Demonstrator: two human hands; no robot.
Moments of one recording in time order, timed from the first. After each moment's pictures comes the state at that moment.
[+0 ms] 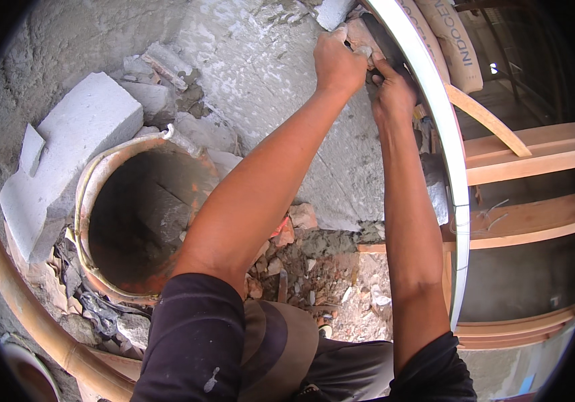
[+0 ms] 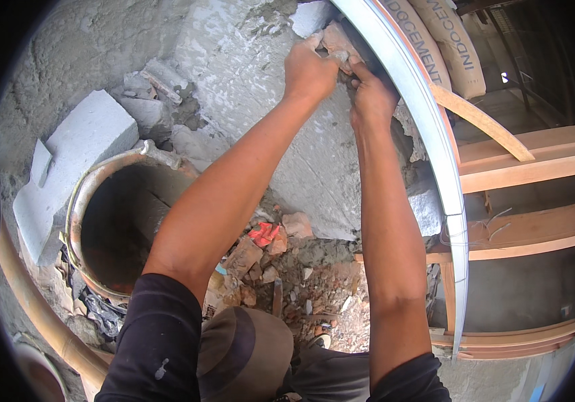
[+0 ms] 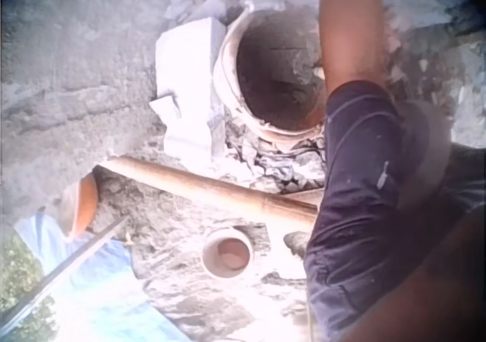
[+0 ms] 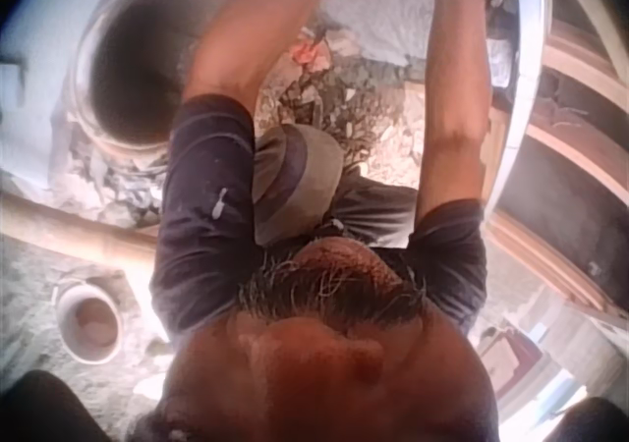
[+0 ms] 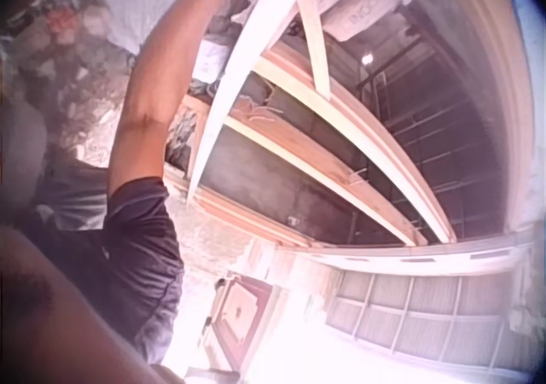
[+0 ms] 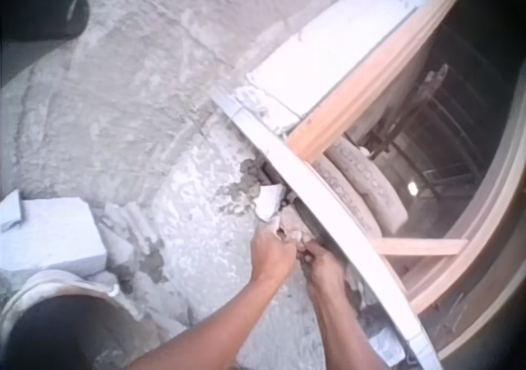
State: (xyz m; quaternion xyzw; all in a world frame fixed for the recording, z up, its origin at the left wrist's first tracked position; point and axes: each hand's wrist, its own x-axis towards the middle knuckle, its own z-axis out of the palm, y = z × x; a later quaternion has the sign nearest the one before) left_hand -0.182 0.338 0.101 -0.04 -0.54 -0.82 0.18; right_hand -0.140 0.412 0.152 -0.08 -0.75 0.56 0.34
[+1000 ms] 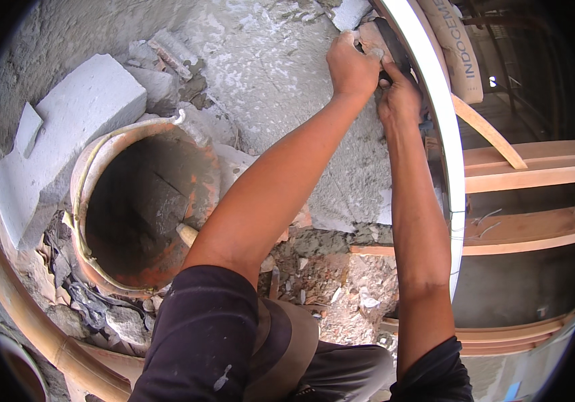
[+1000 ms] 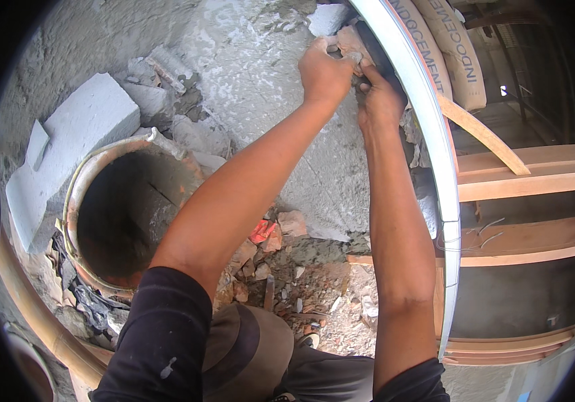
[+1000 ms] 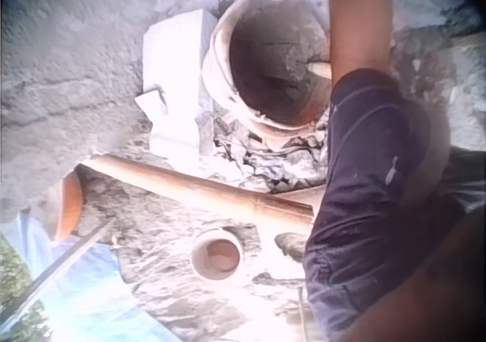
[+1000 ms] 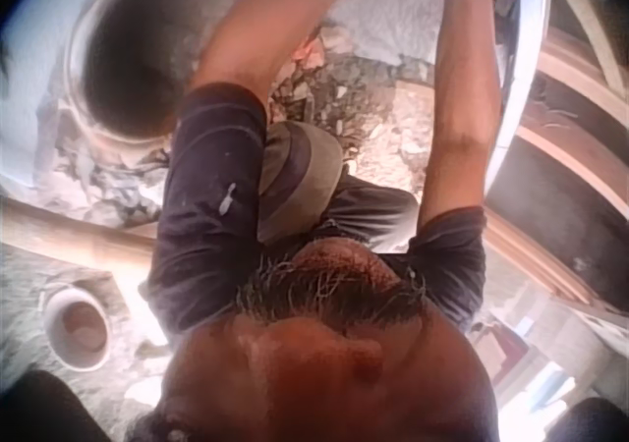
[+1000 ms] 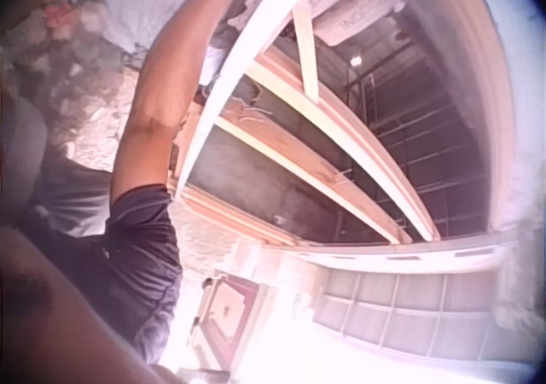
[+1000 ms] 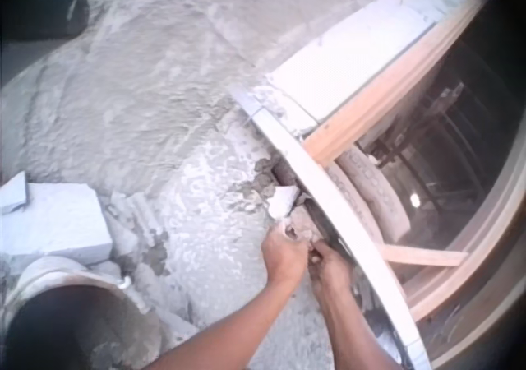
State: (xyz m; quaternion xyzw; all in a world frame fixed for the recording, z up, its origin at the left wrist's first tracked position) left_hand -0.178 0.349 0.102 0.04 -0.46 -0.86 0.20; right_hand -0.145 0.415 0.154 -0.11 -0.75 0.58 0.30
